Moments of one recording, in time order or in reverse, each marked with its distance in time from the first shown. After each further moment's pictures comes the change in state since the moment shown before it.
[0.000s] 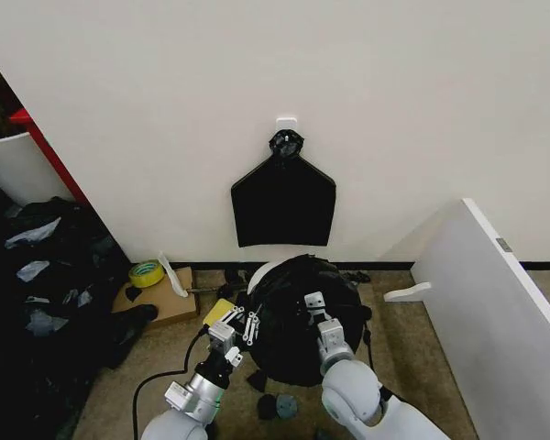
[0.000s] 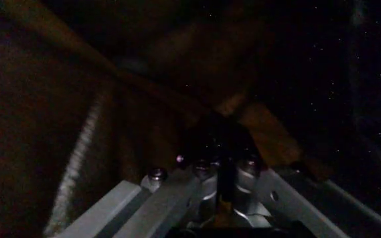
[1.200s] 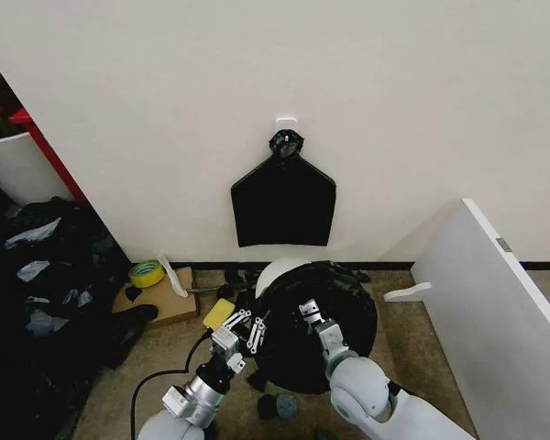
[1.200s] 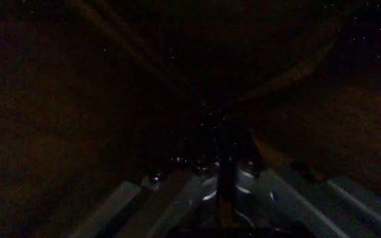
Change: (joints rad) left arm 0.012 -0.006 -0.001 -0.001 -0.023 -0.048 0.128; right arm 0.059 -0.055 -0.066 -0.015 0.056 -0.025 -0.097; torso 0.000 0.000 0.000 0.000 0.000
